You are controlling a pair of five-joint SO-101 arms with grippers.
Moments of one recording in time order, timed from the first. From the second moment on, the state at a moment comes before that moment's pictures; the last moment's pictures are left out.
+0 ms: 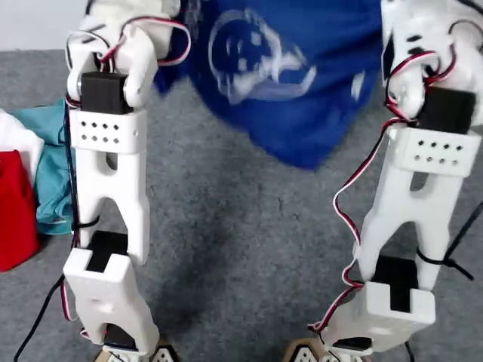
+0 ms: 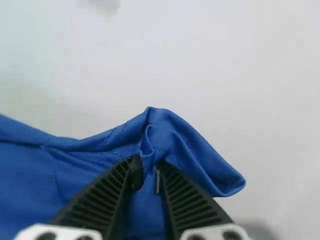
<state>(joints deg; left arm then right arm) 3.1 20.9 -56.7 50.7 -10.9 6.3 5.8 -47.7 51.2 17.8</state>
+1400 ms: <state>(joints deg) -0.5 -52.8 43.0 99.4 -34.9 8.8 -65.8 33.1 100.7 35.0</state>
